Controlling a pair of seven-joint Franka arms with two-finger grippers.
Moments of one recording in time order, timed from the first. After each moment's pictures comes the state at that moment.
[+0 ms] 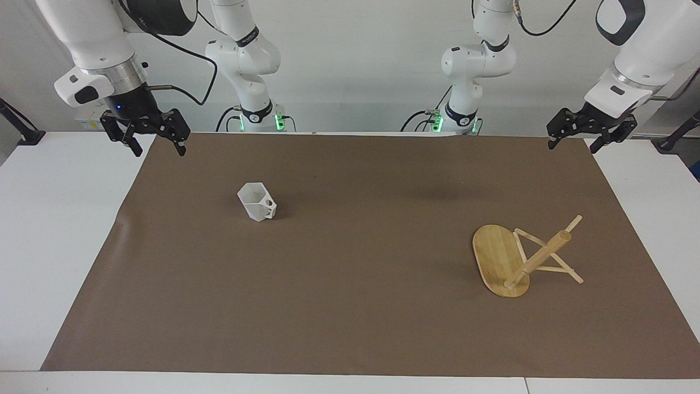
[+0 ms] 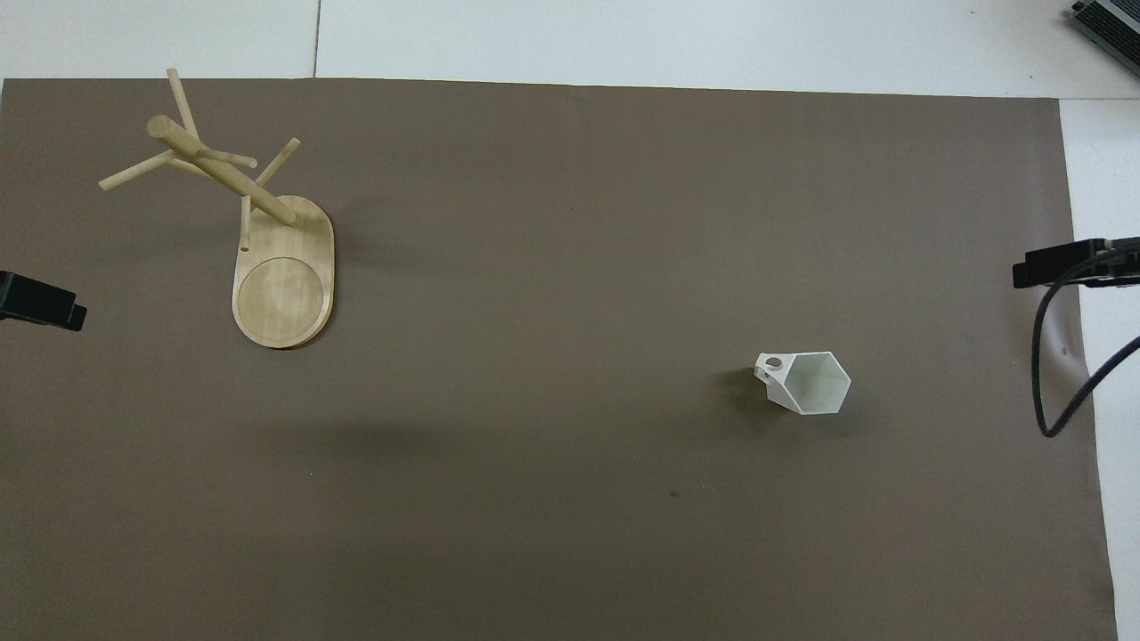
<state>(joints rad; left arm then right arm) 0.01 -0.02 0.01 -1.57 0.01 1.49 0.21 -0.10 -0.03 0.02 -1.63 0.02 1.67 -0.09</state>
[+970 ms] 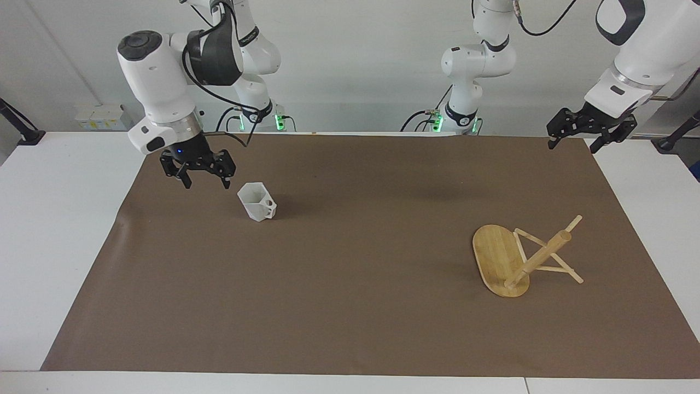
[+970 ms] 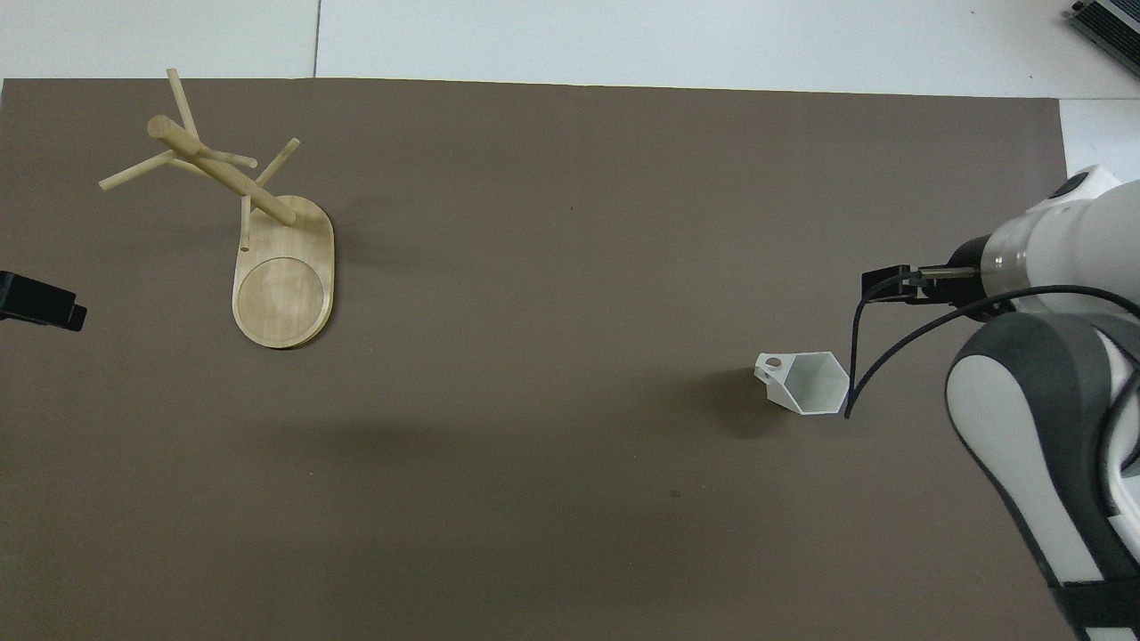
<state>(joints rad) 0.01 -0.02 0.01 -1.57 0.01 1.49 0.21 -0.10 -0.02 0.15 -1.93 0.02 1.98 0.09</state>
